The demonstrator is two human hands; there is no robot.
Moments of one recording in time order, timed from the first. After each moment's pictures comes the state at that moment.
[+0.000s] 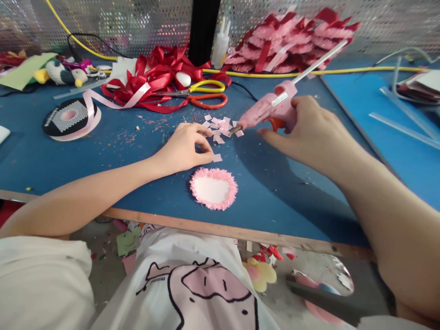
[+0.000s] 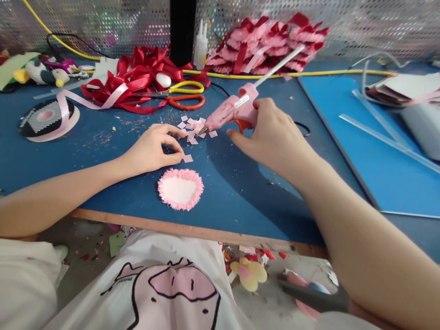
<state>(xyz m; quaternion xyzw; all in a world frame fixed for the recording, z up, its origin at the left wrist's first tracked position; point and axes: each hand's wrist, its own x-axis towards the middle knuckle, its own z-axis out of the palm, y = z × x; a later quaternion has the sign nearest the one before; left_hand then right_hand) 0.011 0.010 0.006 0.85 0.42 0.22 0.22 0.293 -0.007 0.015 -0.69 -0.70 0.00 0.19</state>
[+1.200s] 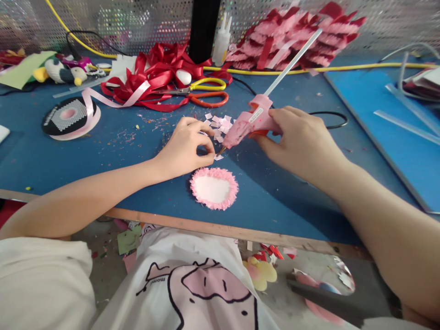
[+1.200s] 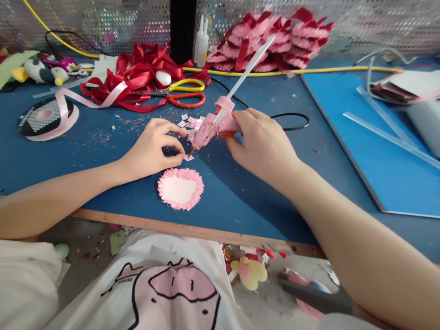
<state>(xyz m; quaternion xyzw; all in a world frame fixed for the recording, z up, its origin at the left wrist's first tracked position) 0.012 0.002 0.004 0.88 0.38 0.25 0.16 0.284 -0.011 0.009 -0.57 -0.79 -0.04 0.20</state>
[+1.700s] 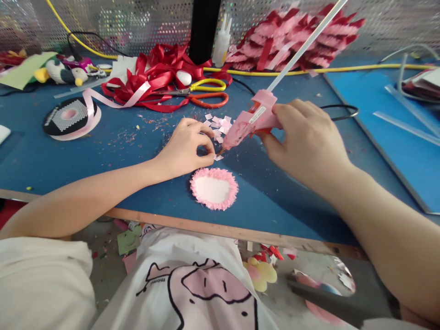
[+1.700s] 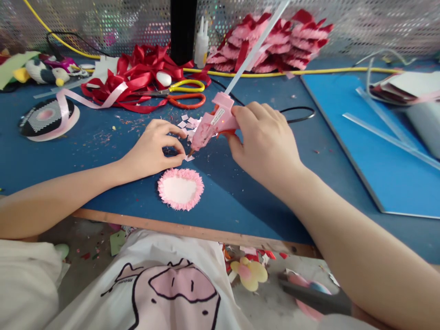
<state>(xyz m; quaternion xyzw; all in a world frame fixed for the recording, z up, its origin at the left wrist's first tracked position) 0.012 0.004 0.003 0.88 0.38 0.25 0.16 0.284 -0.016 0.002 -0.55 -0.79 -0.16 0.20</state>
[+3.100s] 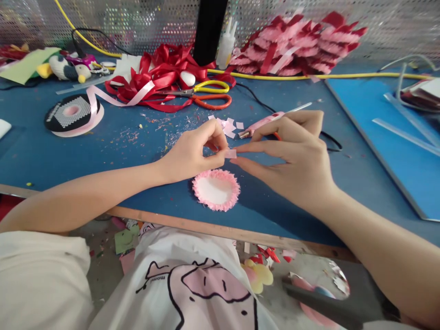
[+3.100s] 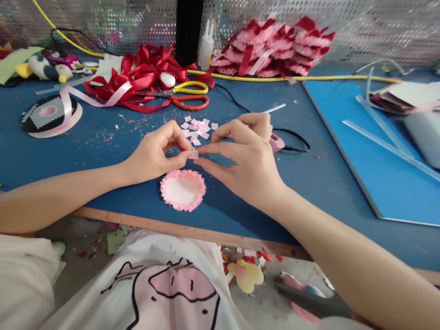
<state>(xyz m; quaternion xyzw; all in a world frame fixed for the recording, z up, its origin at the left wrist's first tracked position) 0.017 -0.004 -0.007 0.81 0.23 0.42 0.34 0.254 -0.044 0.001 -0.37 -0.83 -0.11 0.41</state>
